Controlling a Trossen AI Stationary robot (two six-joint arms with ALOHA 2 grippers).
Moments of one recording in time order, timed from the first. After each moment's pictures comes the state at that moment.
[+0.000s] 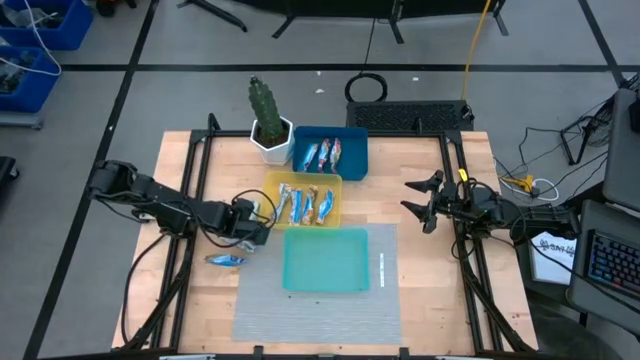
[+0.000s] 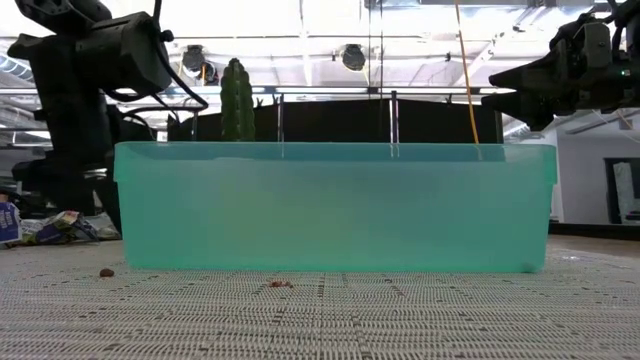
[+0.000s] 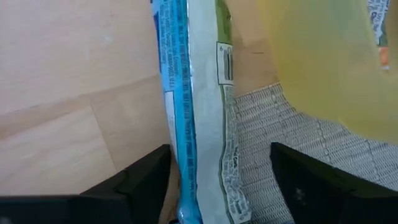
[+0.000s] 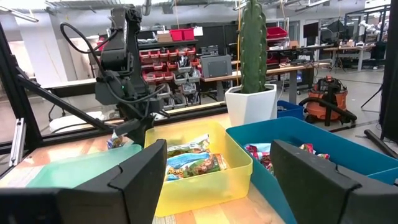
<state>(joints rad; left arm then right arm) -0.19 1.37 0.58 -0.66 -0.27 -1.39 -0.04 0.01 0.01 0.07 0.23 0.09</state>
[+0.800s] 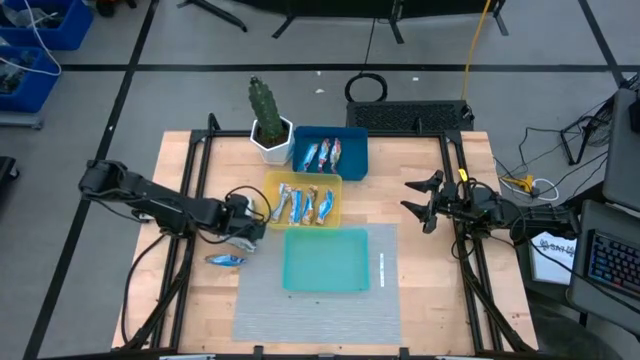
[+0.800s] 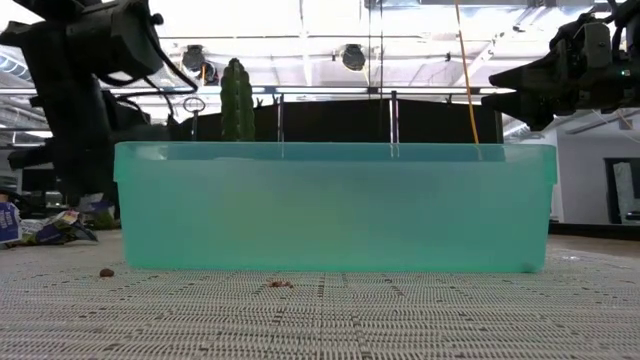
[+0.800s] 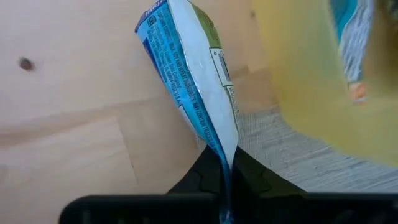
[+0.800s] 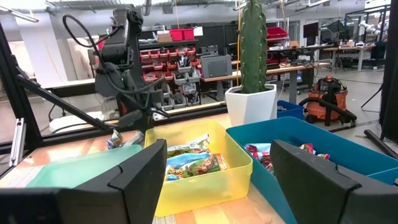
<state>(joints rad) -0.19 1.28 0.58 -0.72 -0.33 -1.45 -0.04 0.01 0.01 0.07 0.23 0.09</state>
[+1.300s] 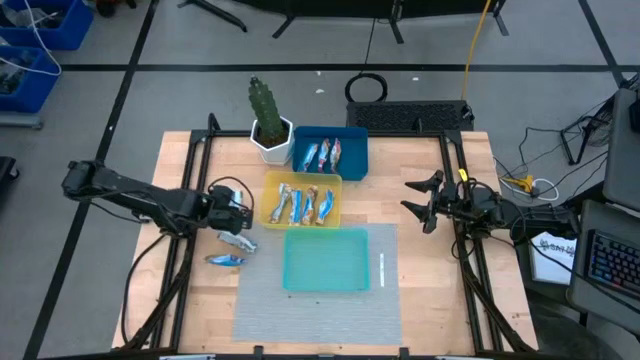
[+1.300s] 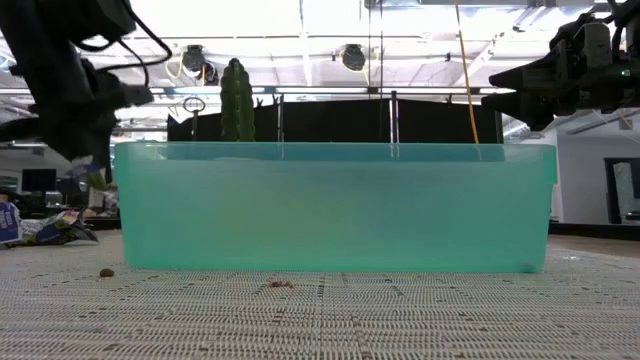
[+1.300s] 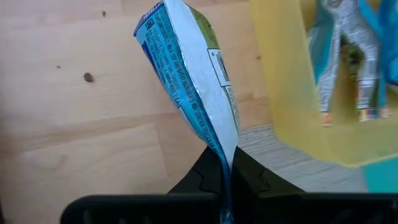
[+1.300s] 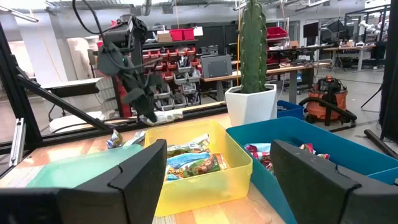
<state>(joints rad) -0.19 1.01 0.59 -0.91 -0.38 -1.53 -0.04 0.01 0.01 0.07 0.23 0.09</state>
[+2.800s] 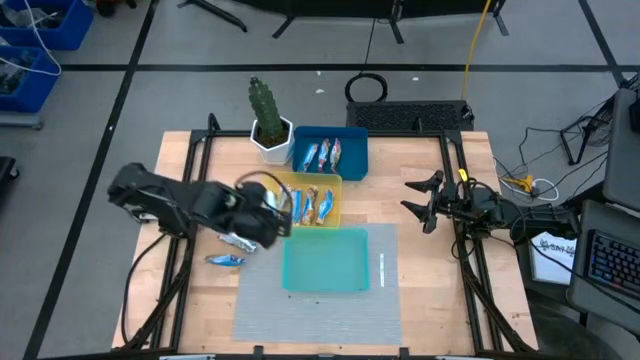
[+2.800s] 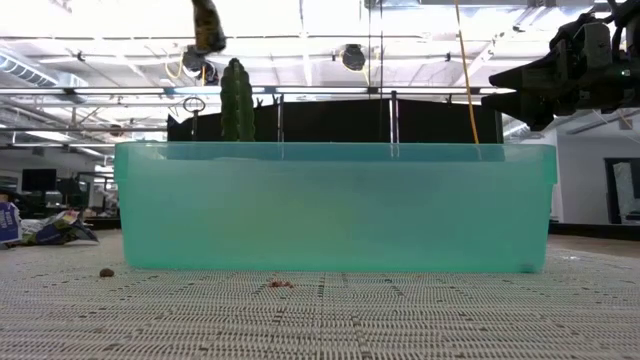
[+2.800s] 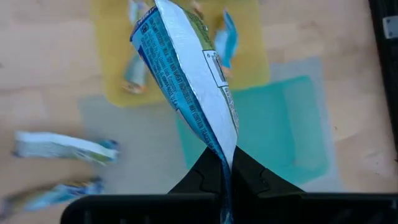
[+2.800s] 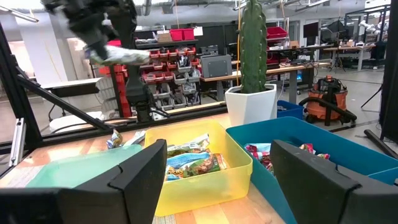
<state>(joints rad) -0.32 1.55 1.72 -1.44 -0.35 -1.67 -0.04 0.01 0.01 0.07 0.23 0.09</state>
